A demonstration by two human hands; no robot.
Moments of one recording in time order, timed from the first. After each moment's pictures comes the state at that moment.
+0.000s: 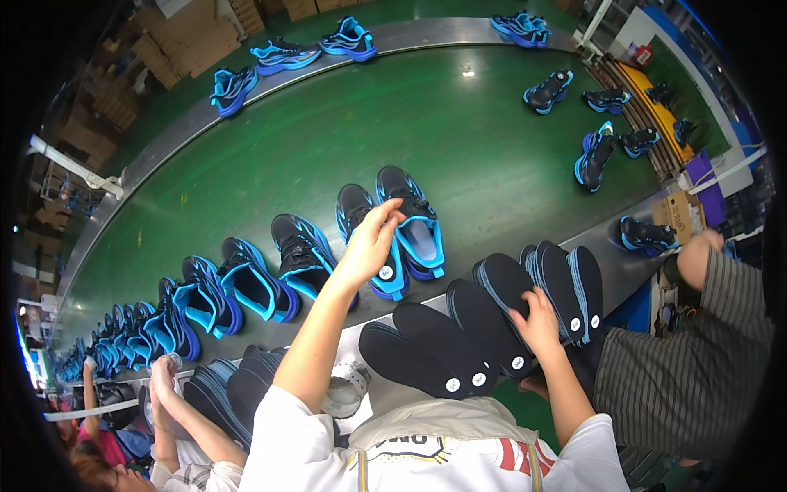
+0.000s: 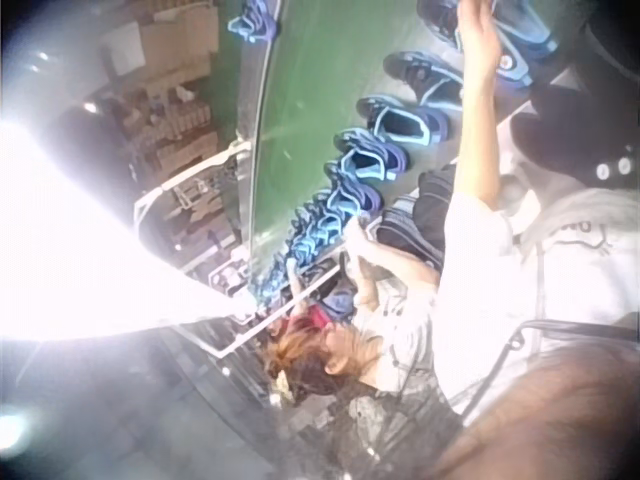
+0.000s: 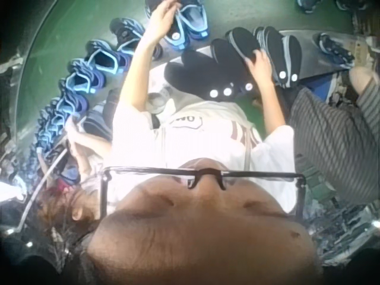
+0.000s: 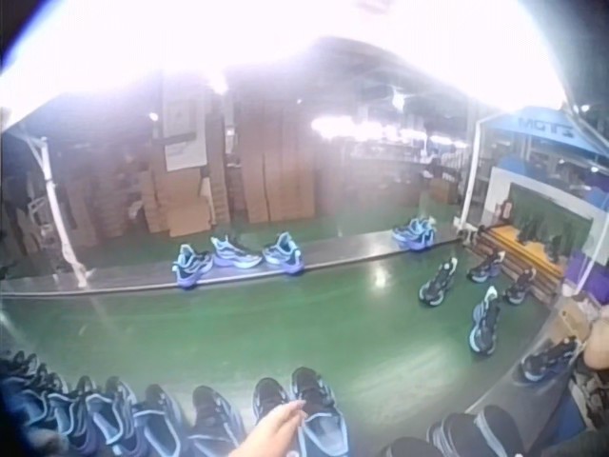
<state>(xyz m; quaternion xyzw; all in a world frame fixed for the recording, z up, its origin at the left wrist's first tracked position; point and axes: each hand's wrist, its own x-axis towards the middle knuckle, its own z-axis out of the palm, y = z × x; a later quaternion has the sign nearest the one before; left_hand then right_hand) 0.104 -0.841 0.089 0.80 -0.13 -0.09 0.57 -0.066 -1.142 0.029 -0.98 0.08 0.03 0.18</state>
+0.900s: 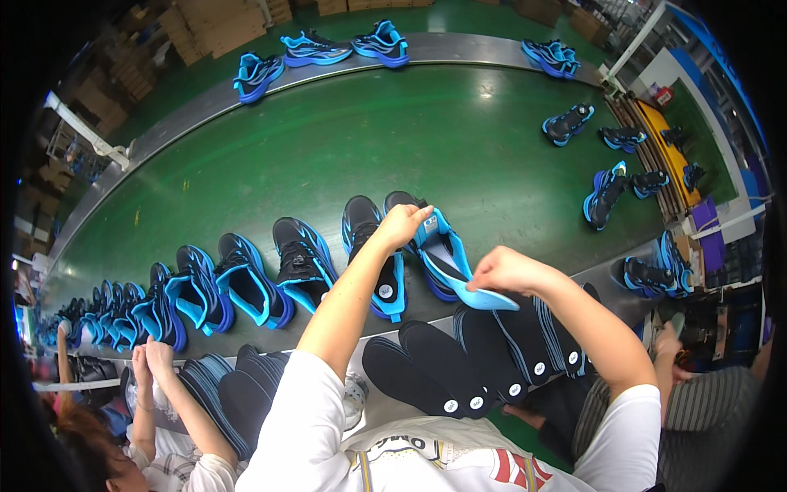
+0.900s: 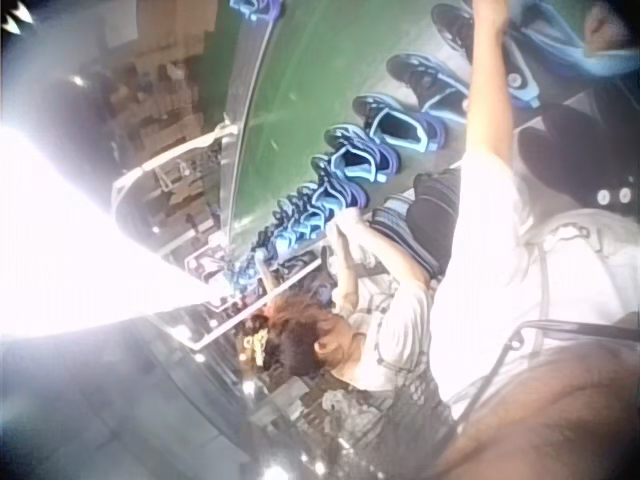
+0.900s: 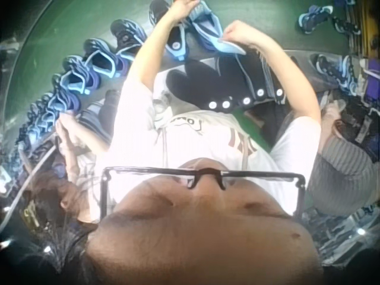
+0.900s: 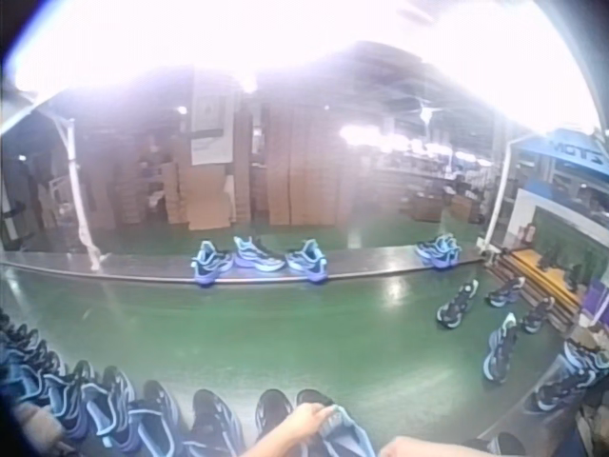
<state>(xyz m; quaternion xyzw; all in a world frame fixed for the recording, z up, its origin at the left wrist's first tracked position) 0.188 -0.877 0.029 0.84 -0.03 -0.21 0.50 0.115 -1.076 0.127 -0.83 0.00 0.41 0.38</state>
